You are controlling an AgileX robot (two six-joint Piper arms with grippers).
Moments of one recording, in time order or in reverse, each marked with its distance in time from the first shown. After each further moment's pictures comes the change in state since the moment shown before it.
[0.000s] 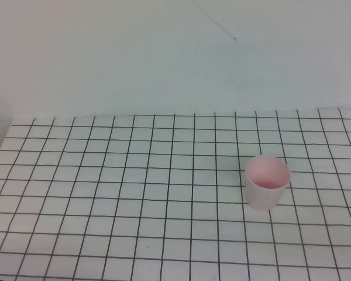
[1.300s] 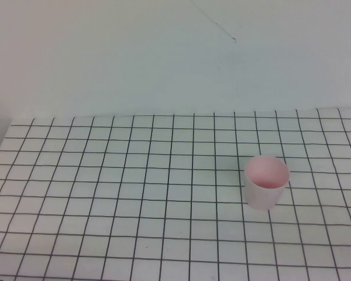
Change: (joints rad) right arm -0.051 -0.054 0.124 -0.111 -0.166 0.006; left arm 0.000 0.000 0.000 0.000 0.001 0.014
